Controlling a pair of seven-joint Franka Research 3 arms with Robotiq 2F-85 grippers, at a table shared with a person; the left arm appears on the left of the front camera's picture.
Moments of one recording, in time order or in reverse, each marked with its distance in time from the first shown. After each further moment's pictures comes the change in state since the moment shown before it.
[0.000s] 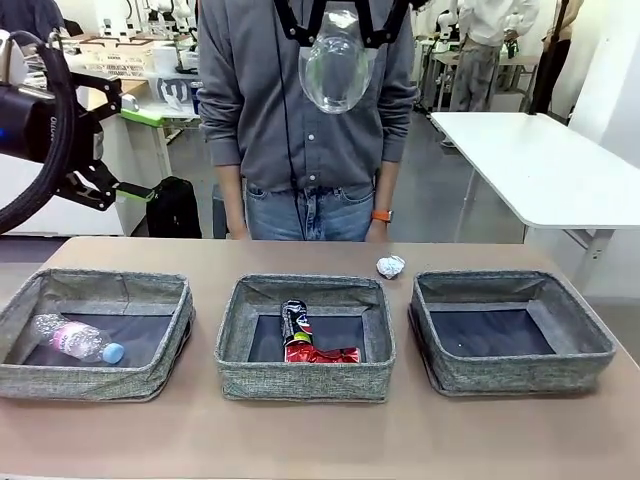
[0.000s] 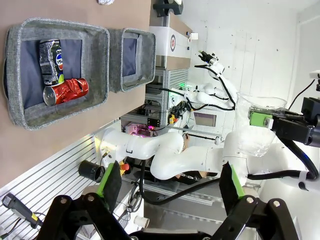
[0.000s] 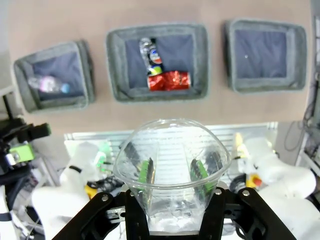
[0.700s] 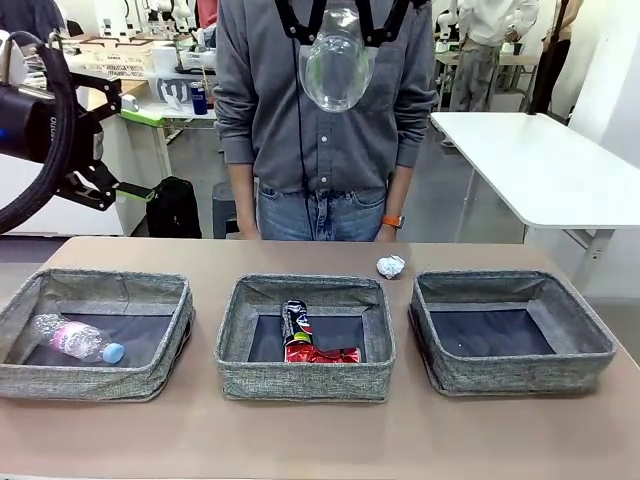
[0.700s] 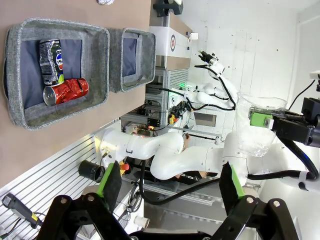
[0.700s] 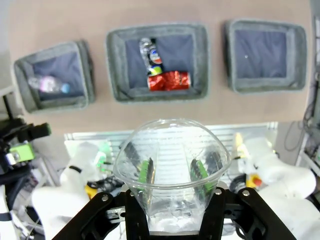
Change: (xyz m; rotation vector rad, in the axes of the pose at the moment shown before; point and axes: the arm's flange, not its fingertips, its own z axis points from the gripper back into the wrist) left arm 0.000 0.000 0.000 0.000 0.000 0.000; right arm 0.000 0.000 0.000 0.000 -0.001 0.000
